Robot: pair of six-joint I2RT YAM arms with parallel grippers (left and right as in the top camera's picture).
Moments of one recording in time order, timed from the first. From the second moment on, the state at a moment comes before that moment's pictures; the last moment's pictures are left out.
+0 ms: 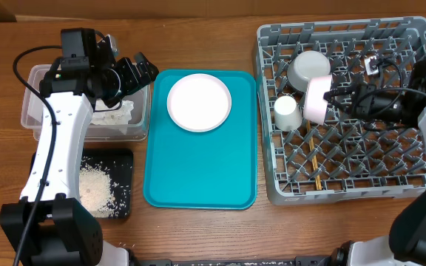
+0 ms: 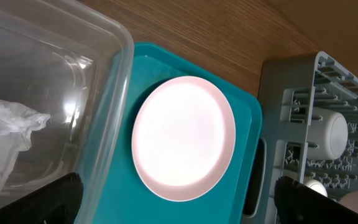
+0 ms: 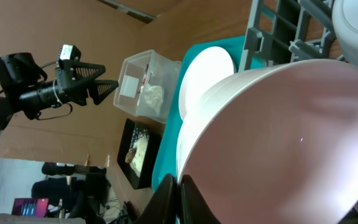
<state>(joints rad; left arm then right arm) 0.07 1.68 1.48 -0.79 0.41 -0.45 -0.34 1.67 1.35 -1.06 -1.18 -0.27</state>
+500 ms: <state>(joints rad) 0.07 1.68 1.48 -0.79 0.41 -0.45 -0.48 1.74 1.35 -1.10 -1.10 -0.10</state>
